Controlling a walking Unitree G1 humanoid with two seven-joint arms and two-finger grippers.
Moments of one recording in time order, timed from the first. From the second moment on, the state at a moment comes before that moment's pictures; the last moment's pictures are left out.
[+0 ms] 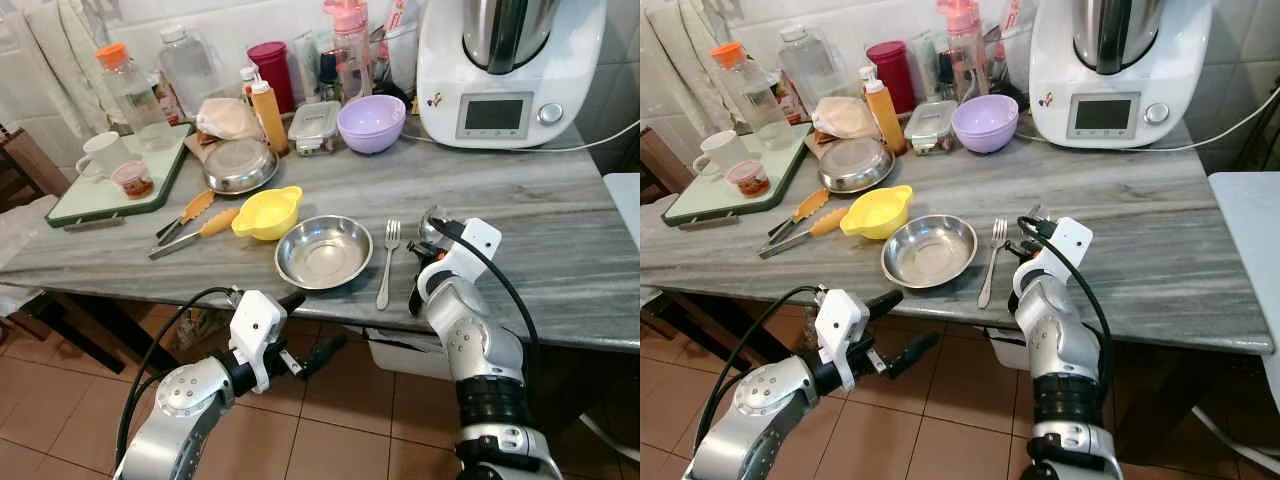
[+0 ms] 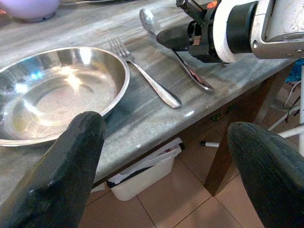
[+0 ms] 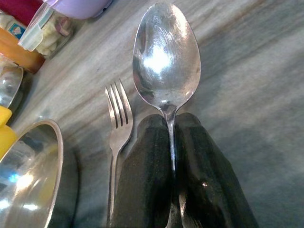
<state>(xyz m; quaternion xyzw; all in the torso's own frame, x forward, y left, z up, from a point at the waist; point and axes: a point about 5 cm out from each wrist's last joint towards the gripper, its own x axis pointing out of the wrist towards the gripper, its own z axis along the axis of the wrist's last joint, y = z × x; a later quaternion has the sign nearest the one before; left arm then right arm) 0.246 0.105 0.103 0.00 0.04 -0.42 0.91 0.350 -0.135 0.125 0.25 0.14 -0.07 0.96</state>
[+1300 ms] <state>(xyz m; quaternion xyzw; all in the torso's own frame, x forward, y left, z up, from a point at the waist) 0.247 0.102 0.101 -0.01 0.05 -0.41 0.91 0.357 -0.127 0.119 0.21 0.16 -0.07 0.96</state>
